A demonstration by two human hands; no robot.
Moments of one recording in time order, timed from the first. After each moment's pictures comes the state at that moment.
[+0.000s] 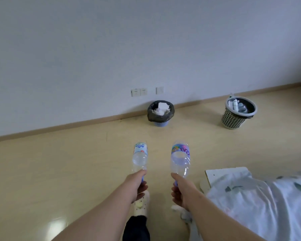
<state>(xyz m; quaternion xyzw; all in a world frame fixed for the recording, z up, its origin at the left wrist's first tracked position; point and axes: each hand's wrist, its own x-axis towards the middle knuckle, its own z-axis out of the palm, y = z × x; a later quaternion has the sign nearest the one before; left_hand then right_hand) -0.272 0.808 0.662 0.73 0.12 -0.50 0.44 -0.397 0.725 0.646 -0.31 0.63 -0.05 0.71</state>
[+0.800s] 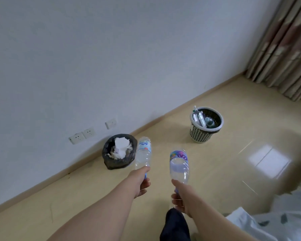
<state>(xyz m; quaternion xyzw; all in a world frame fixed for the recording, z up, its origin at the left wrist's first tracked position) -0.121 0.334 0.655 0.74 -0.03 -0.59 0.32 -0.272 0.328 0.622 -0.22 0.69 -0.13 0.68</state>
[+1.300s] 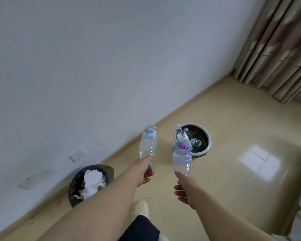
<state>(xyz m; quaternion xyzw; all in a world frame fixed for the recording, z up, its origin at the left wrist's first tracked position) -0.183 -0.001 0.666 0.72 -0.09 -0.63 0.29 -0.338 0.014 0.636 -0.21 0.71 -0.17 0.66</state>
